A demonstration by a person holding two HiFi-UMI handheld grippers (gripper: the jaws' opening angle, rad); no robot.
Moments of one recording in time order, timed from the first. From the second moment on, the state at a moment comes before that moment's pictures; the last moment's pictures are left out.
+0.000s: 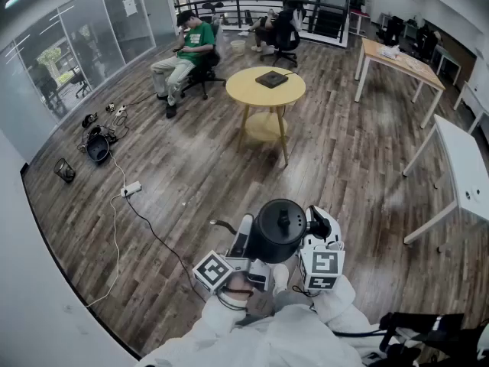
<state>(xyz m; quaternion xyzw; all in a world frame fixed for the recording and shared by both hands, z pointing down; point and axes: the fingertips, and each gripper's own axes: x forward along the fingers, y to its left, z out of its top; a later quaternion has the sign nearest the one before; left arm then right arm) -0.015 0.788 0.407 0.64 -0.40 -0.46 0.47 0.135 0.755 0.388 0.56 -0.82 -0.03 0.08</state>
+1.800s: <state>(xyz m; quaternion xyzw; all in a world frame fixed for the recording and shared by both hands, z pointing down) 0.022 0.415 0.419 0.63 -0.41 -0.45 0.48 0.173 0.380 0.398 0.56 -0.82 -0.02 0.09</state>
